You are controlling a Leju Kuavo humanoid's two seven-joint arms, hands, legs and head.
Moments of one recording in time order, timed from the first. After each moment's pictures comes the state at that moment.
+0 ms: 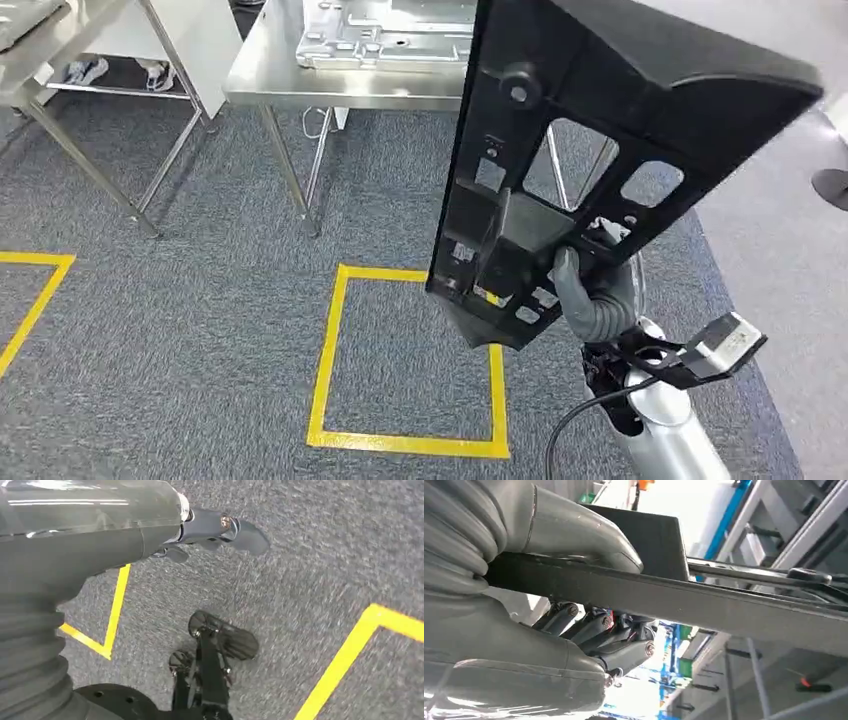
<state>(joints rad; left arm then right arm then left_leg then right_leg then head) -0.03 0.07 0.00 -0.18 0.52 0.09 -0.31 -0.28 -0.22 0.36 -1.83 -0.13 0.06 -0.55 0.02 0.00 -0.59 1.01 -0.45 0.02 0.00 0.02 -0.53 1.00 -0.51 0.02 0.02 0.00</state>
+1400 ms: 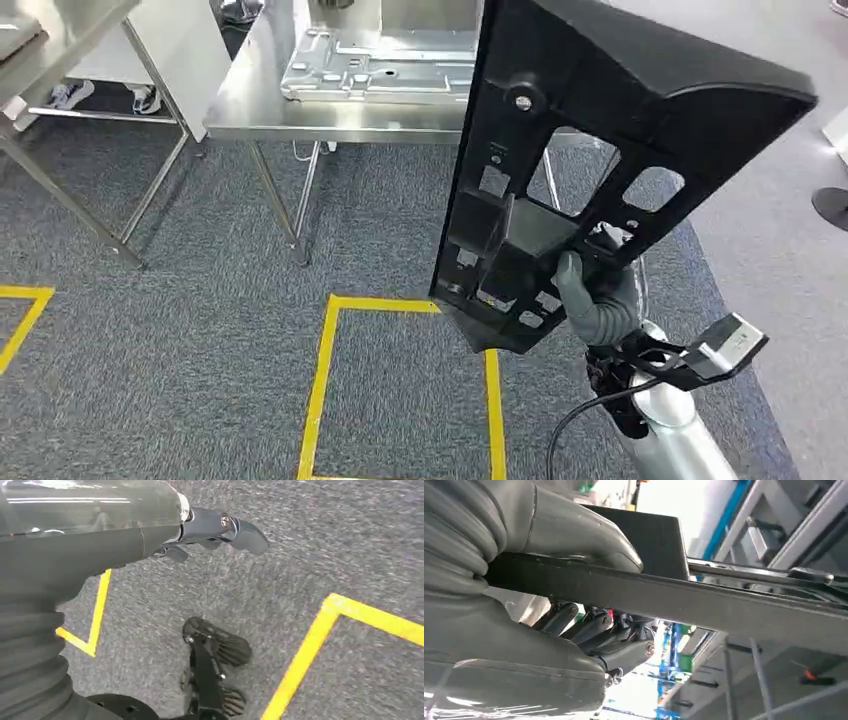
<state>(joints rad) -0.03 0.07 0.00 -0.18 0.49 0.09 -0.30 -0.28 -0.26 0.37 -1.83 -0.15 0.06 -0.56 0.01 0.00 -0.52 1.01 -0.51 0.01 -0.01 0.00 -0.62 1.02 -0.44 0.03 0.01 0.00</state>
